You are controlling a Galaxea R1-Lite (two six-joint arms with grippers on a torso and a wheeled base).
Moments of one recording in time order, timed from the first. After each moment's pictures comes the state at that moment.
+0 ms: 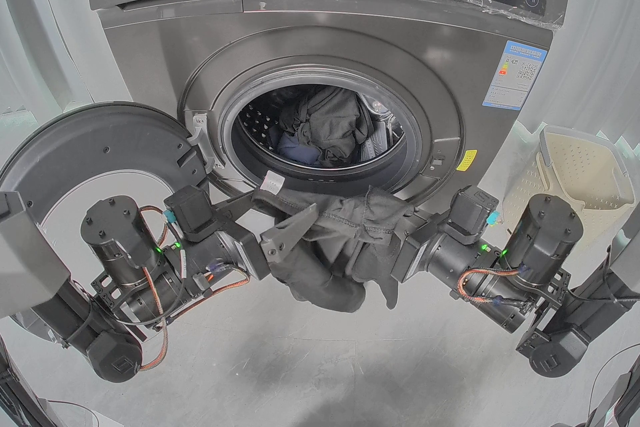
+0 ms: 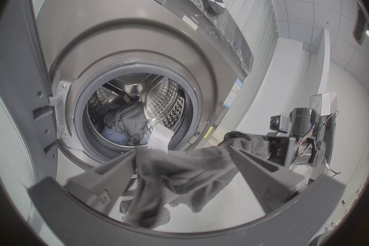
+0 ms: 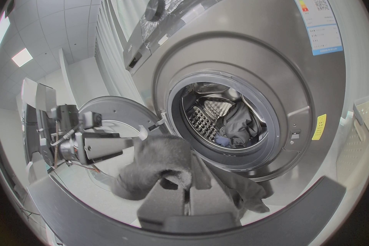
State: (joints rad) left arm -0.55 1.87 -0.46 -1.55 -0.22 -0.23; right arm 0.75 1.88 -0.55 -1.47 -0.05 0.13
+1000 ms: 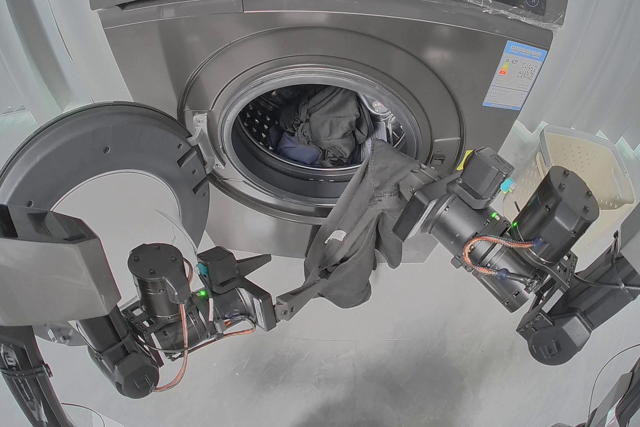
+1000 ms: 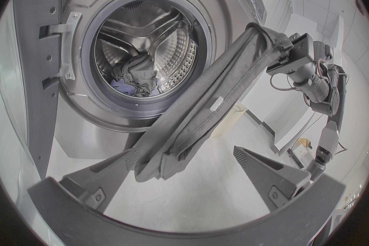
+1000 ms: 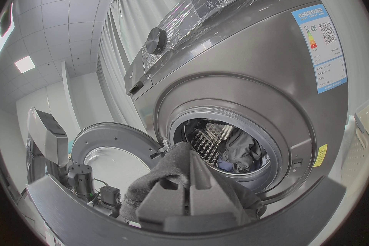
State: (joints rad) left arm -0.54 2.06 -0.36 -1.55 -0.23 -0.17; right arm 0.75 1.86 -0.64 -1.52 -0.08 0.13
